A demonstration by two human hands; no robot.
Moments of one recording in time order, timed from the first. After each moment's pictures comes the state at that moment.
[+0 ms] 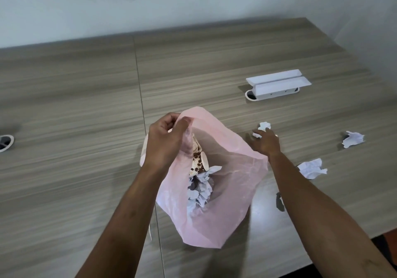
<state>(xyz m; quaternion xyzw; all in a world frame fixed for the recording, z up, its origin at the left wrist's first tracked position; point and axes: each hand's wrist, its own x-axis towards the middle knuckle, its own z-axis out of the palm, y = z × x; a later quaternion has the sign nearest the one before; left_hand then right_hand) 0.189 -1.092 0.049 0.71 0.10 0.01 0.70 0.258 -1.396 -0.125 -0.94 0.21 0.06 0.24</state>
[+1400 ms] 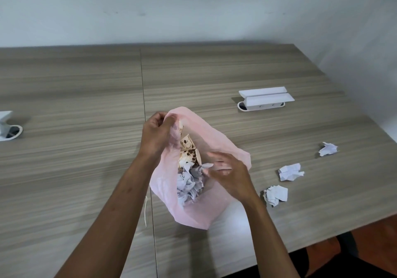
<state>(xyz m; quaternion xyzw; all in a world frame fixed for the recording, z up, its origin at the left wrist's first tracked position) 0.179 -1.073 0.051 0.67 0.15 0.02 0.73 0.103 -1.281 -0.008 -0.83 0.00 0.04 0.55</state>
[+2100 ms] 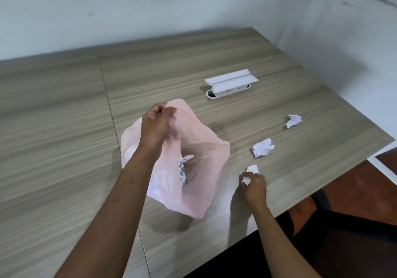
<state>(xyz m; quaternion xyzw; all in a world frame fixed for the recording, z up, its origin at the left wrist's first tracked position) 0.175 -1.146 0.064 0.65 0.09 -0.05 0.75 0.032 -1.404 -0.143 -0.86 0.37 0.00 0.34</state>
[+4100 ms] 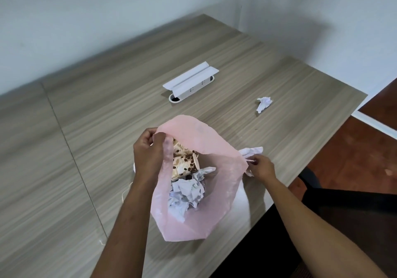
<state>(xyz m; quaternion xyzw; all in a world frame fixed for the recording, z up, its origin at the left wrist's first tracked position) 0.168 -1.250 0.036 0.75 0.03 -0.03 0.66 0.053 -1.524 -0.130 -0.80 0.42 -0.01 0.42</state>
